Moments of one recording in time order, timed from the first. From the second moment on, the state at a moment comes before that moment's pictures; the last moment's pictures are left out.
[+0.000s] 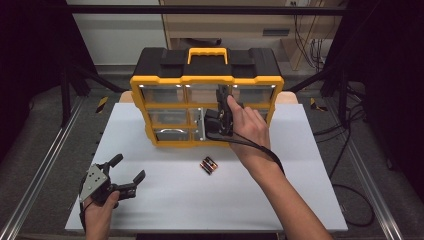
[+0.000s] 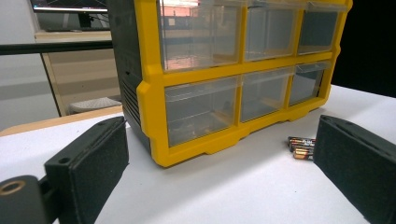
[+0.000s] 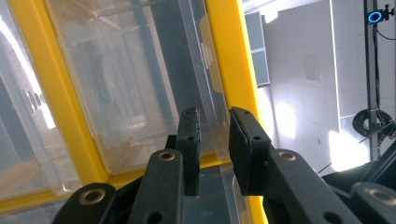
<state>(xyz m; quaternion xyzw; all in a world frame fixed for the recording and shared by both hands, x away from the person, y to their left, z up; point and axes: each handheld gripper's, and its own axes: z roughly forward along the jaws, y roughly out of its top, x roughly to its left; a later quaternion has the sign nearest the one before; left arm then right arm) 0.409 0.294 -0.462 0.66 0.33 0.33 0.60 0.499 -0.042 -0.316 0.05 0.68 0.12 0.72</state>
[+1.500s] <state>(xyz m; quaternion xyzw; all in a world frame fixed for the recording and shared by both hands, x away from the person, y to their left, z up) 0.410 0.296 -0.462 0.66 0.33 0.33 0.59 0.476 -0.037 -0.325 0.03 0.66 0.08 0.75</state>
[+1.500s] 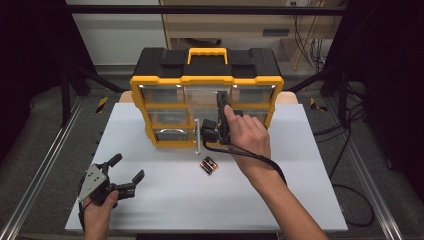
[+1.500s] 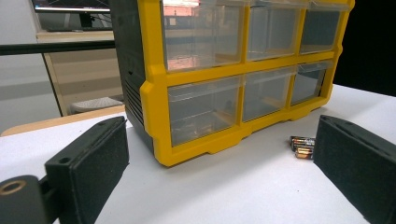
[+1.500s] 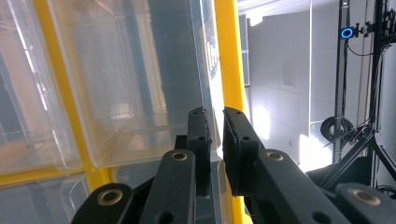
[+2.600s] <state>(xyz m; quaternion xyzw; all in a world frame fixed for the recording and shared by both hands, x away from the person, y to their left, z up) 0.411 0.296 -0.463 0.66 0.33 0.33 0.59 0.425 -0.041 -0.321 0.01 0.67 0.09 0.74</state>
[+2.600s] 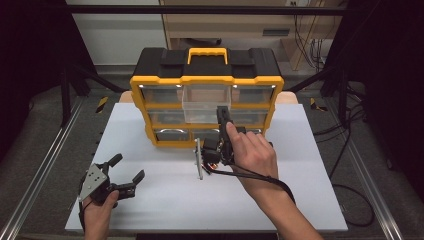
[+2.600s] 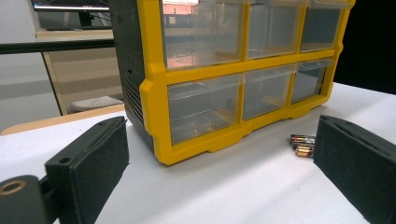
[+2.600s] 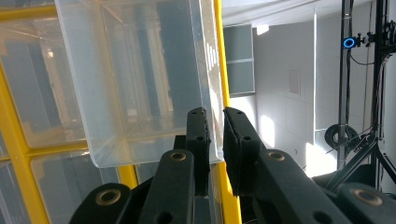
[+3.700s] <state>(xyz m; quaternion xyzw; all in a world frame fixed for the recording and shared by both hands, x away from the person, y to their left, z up) 0.411 0.295 -0.463 0.66 0.33 0.32 0.59 0.405 -0.038 -0.323 0.00 0.67 0.08 0.74</state>
